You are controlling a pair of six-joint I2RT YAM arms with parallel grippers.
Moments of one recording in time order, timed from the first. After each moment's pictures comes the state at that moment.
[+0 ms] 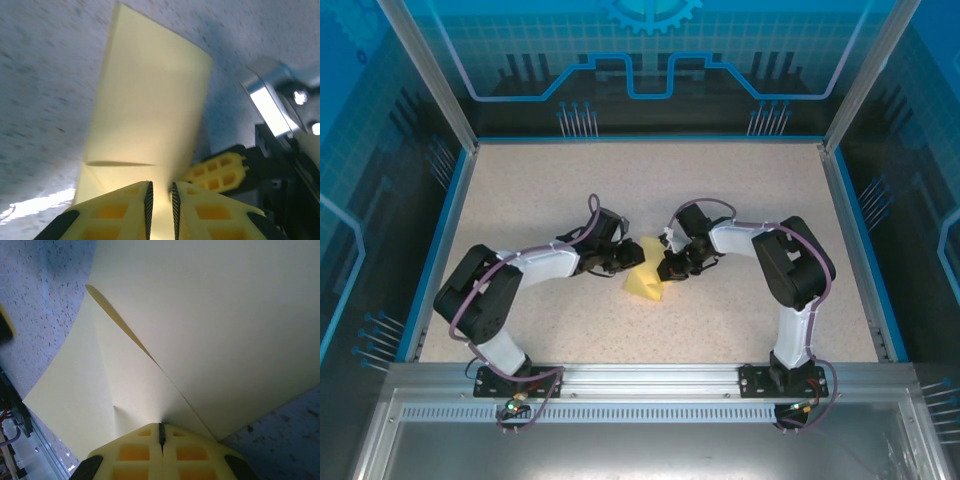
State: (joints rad) left arm -0.55 1.67 0.86 -0.08 0.35 -0.85; right arm 0.51 1.93 1.07 -0.48 -0.65 0.29
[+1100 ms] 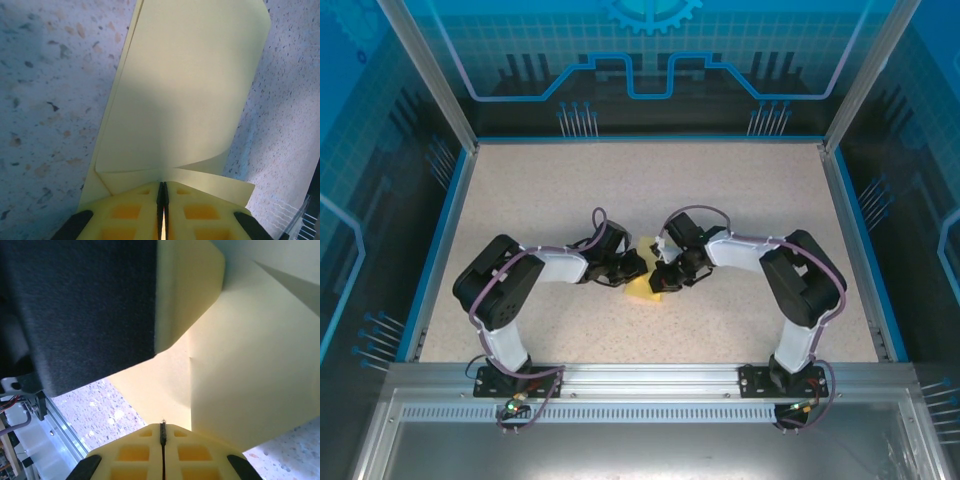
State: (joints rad) left arm -0.56 1.79 0.79 0.09 0.39 -0.98; right arm 0.63 1.81 1.01 -0.48 -0.63 0.41
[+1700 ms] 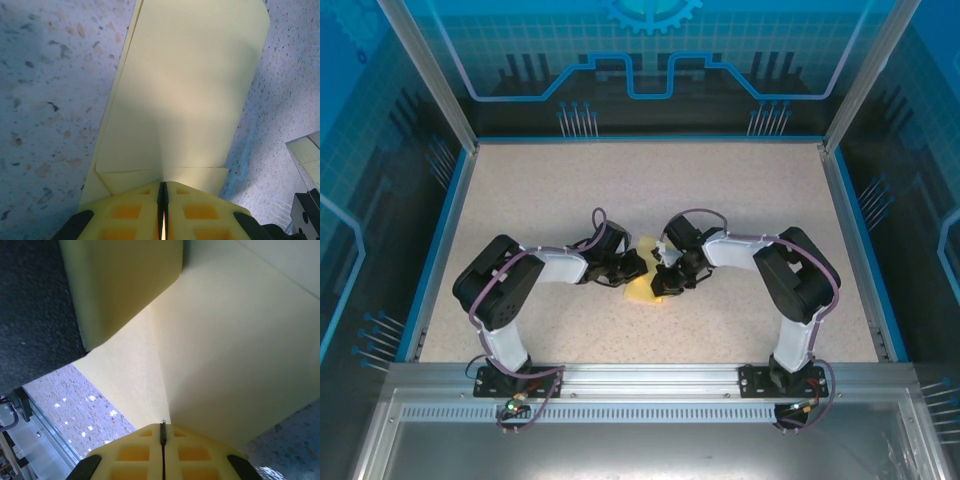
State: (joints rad) left arm -0.56 1.79 0.78 0.10 0.39 -0.98; right arm 0.63 1.84 1.01 -0.50 -0.61 0.41
